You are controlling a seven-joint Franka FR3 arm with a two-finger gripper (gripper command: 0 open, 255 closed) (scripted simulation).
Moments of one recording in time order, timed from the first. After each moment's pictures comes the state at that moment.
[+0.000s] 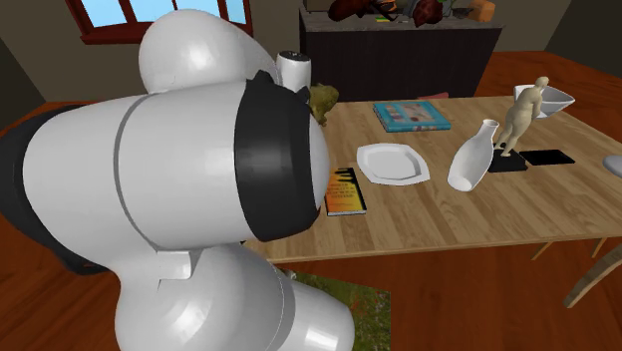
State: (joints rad) arm -0.14 -0.36 0.35 -2.45 0.34 2.21 1.25
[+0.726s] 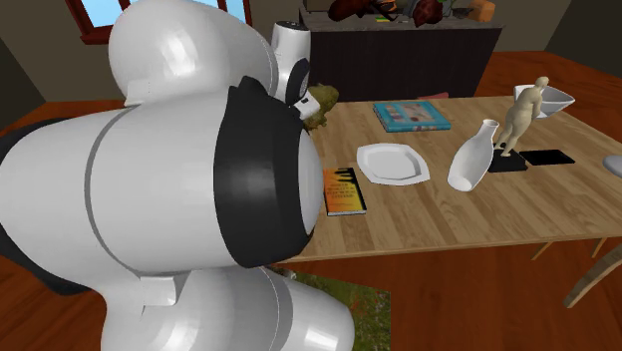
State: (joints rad) arm -0.15 -0.41 0.33 -2.34 0.33 2.05 1.28
